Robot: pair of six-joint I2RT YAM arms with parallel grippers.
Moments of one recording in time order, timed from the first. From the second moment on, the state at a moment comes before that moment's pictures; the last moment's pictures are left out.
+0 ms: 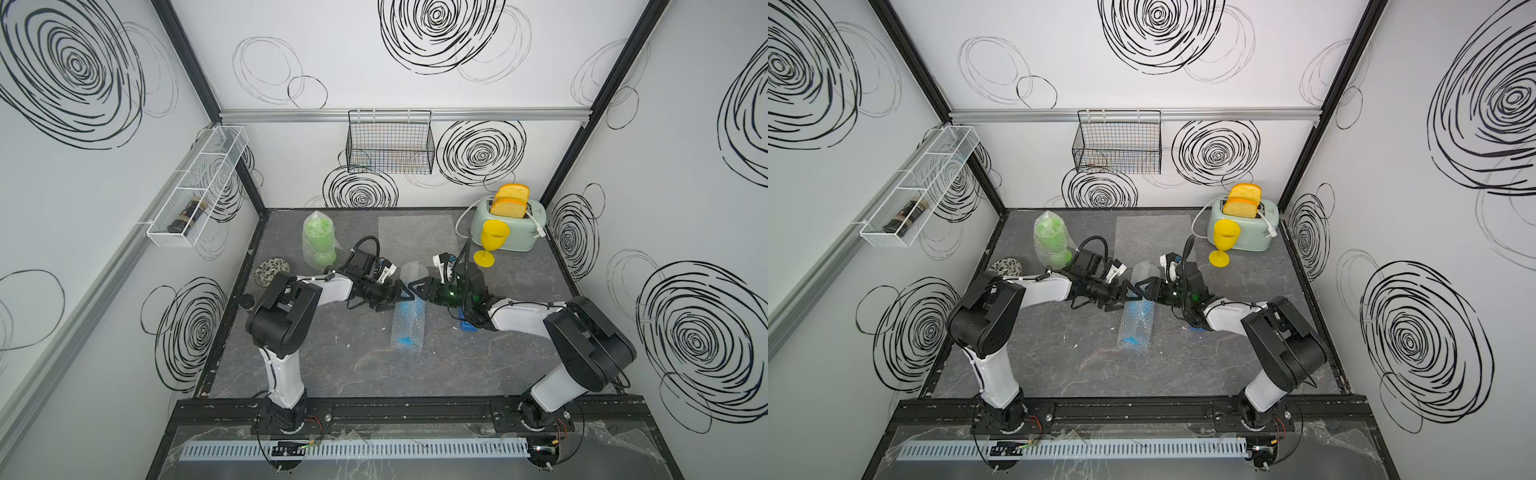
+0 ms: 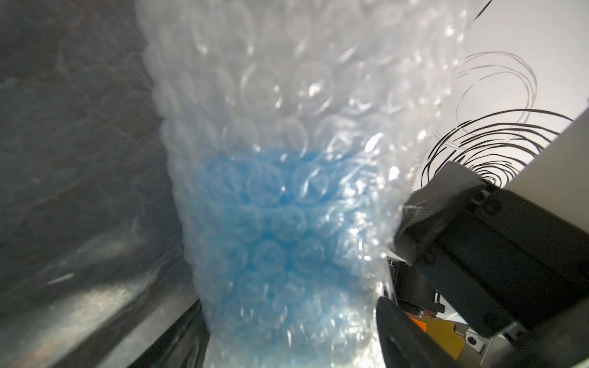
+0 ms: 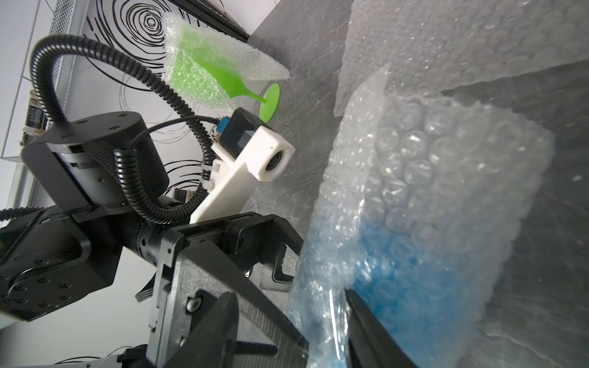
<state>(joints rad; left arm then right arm) -0.41 1.88 0.99 -0.10 0.90 -0.62 0.57 1.60 0.65 0.50 -0.46 0.85</state>
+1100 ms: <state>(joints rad) -0.41 1.92 0.99 -0.06 0.93 -0.68 0.58 1.61 0.65 0.52 -0.46 0.85</state>
